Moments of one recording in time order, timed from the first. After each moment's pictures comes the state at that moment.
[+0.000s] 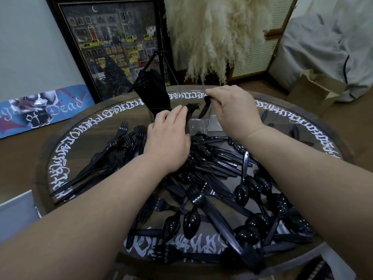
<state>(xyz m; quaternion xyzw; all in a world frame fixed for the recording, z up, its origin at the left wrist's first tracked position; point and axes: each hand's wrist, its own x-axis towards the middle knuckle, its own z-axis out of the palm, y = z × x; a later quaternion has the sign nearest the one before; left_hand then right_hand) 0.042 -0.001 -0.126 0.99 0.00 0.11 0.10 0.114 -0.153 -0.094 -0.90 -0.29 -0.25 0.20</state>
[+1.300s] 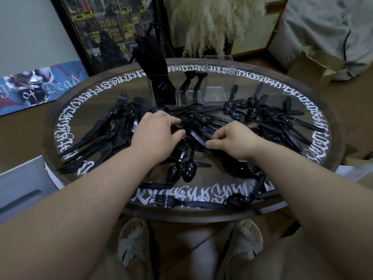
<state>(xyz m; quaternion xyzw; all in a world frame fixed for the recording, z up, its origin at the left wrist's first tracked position) -0.024 0.002 -0.135 0.99 0.03 0.06 0.16 0.018 -0.191 -0.140 -0.91 -0.14 0.19 0.33</state>
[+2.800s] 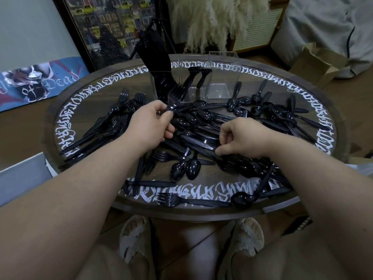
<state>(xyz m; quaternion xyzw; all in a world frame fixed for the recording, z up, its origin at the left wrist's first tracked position) -0.016 0.021 -0.134 0.86 0.11 0.04 0.50 0.020 -0.197 -0.124 -0.94 -0.24 0.18 0.16</state>
